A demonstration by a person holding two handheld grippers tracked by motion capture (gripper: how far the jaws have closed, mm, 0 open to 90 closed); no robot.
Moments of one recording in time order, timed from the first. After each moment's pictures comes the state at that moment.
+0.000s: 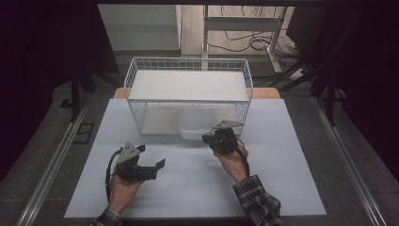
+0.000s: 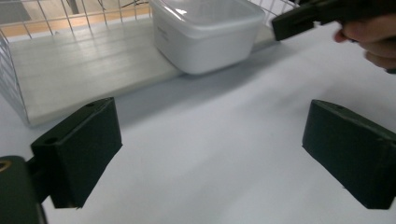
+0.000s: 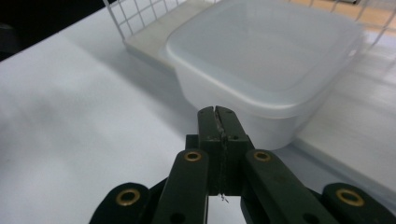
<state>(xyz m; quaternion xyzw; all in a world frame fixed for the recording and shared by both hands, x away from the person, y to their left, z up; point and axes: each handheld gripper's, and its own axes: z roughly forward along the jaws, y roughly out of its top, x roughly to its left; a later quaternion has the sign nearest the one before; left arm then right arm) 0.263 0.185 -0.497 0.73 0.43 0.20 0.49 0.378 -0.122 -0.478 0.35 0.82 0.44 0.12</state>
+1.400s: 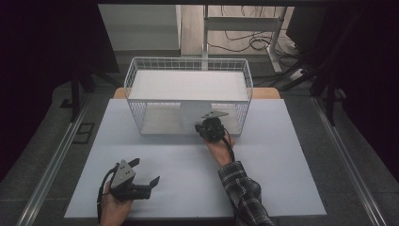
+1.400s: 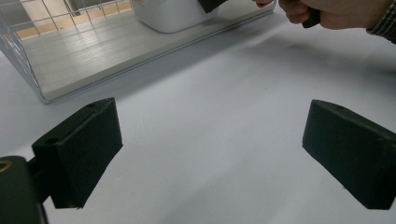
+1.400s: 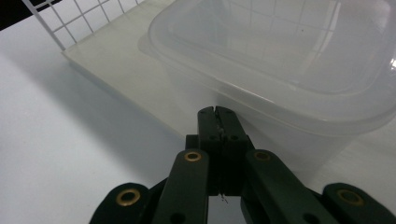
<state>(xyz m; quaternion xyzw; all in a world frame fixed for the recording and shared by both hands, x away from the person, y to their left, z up) 0.220 0.194 -0.517 0.75 0.39 0.24 0.47 0.435 -0.085 -0.505 0.38 0.81 0.42 0.15</state>
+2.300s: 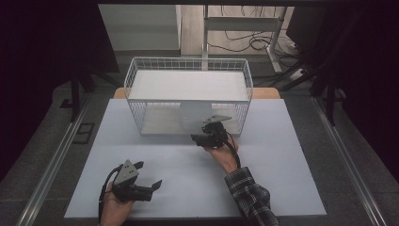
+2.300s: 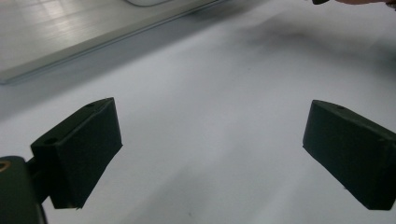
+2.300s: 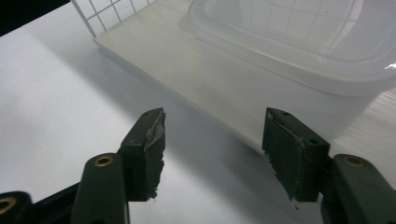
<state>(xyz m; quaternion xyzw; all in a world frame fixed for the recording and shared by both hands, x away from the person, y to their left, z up) 0.226 0.191 -0.523 0.78 0.39 0.18 0.46 0.411 -0.095 -0.497 0.36 0.82 0.42 0.13</state>
